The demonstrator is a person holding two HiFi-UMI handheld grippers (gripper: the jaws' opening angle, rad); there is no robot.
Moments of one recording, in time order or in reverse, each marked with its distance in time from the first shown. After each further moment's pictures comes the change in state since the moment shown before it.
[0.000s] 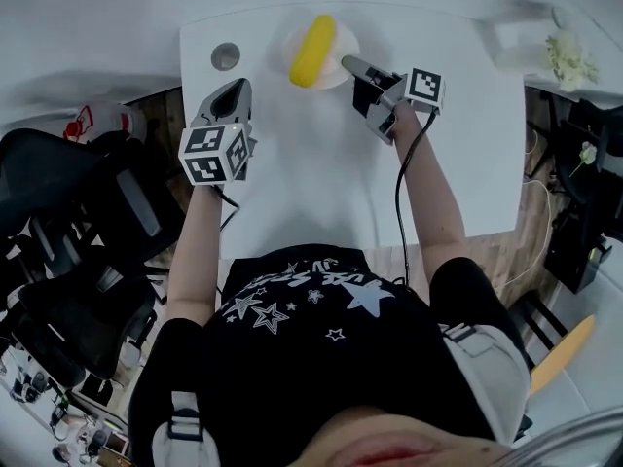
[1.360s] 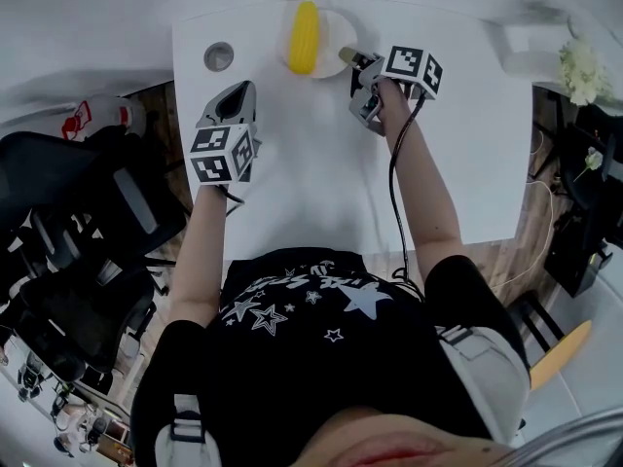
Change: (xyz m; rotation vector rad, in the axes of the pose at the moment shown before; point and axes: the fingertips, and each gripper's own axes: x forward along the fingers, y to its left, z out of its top) left arm 0.028 -0.004 -0.025 -0.028 0.069 0.024; right arm 0.021 -0.041 0.022 -0.013 0.008 -0.389
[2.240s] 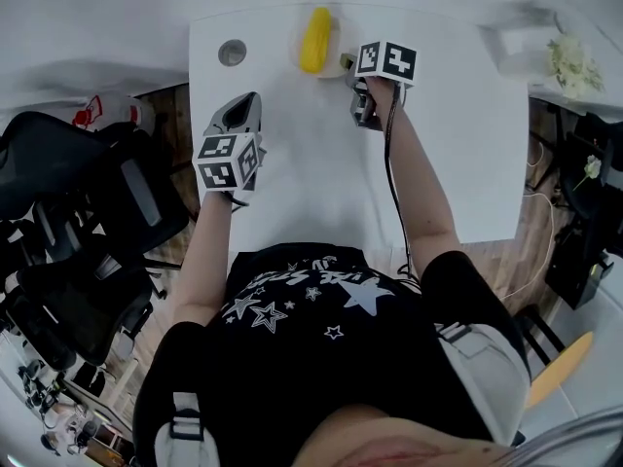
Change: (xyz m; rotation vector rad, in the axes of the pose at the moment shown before) left arm -0.046 -0.014 -0.013 -0.009 -0.013 0.020; right arm -0.012 -0.009 -0.013 -0.415 0.051 -0.384
